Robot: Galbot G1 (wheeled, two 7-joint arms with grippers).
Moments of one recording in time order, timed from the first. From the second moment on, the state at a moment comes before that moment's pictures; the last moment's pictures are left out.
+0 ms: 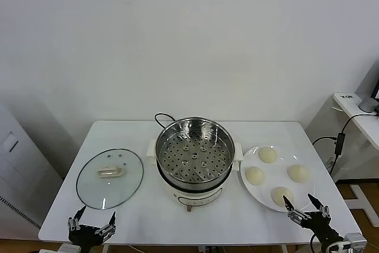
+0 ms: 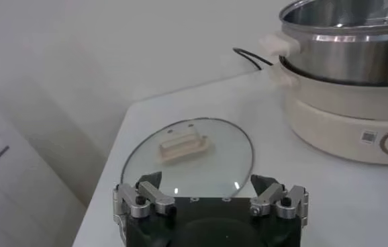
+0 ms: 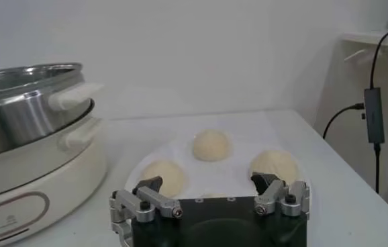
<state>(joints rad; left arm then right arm) 1.81 -1.55 -0.72 -2.30 0.22 0.42 0.22 -1.77 1.04 0.82 1.93 0.63 -0.06 -0.11</state>
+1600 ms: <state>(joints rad) 1.79 -1.59 -0.70 -2.30 0.28 0.37 0.20 -0.21 0.62 -0.16 1.25 -0.34 -0.04 -1.22</state>
